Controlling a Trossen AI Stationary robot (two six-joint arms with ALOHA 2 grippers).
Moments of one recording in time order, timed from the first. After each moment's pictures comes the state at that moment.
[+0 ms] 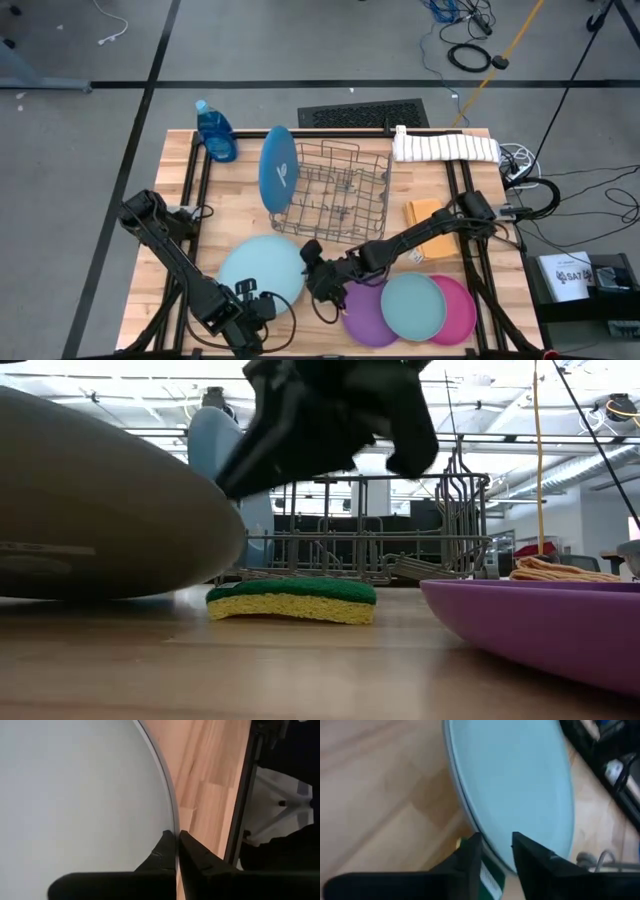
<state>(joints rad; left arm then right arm) -0.84 1.76 1.35 -0.84 -0.17 -1.02 0.36 2.04 1.44 -0.14 0.24 -0.51</state>
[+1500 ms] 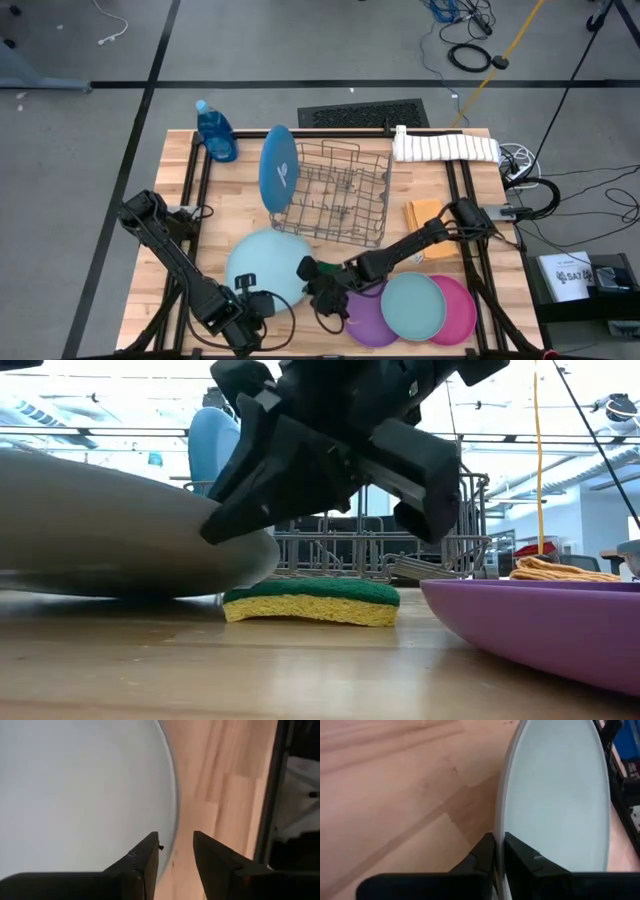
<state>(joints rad) -0.84 1.77 1.34 -0.91 -0.23 -0.97 0.40 2.12 1.44 -0.05 0.17 -0.69</state>
